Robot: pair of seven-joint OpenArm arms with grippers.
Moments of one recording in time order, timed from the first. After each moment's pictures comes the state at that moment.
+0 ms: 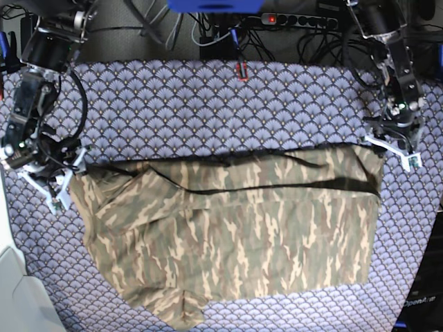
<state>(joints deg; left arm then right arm) 4.0 -11.2 -26.0 80.3 -7.0 -6.2 30.4 6.9 13.2 22.8 91.6 8.1 39.9 -66.4</state>
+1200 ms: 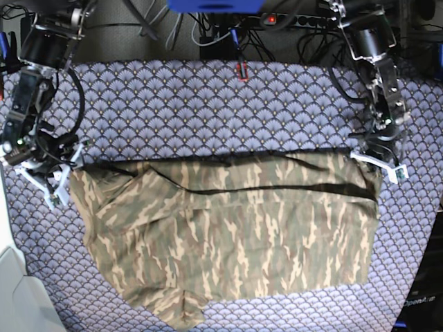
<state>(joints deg) -4.0 -8.5 -25.7 67.3 -8.0 -6.8 21.3 6.2 14.2 22.7 91.5 8.1 39.9 -66.4</state>
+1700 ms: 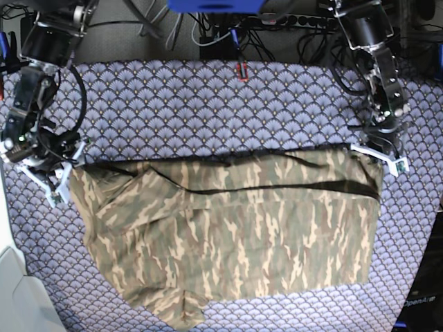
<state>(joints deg) -0.5 -7.4 -26.1 73.9 -7.1 -6.2 24.5 5.3 12.8 23.2 93.0 8.1 39.9 -66.5</state>
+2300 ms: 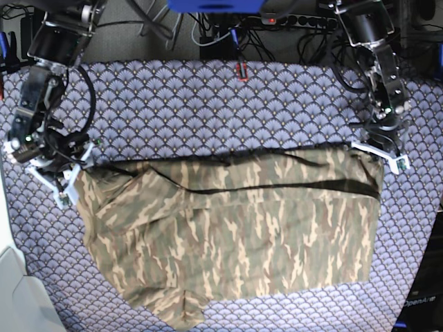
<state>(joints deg) 0.7 -7.6 -26.1 74.6 -7.1 -6.2 24.3 5.6 10.7 22.8 92.5 8.1 39.9 -66.2</state>
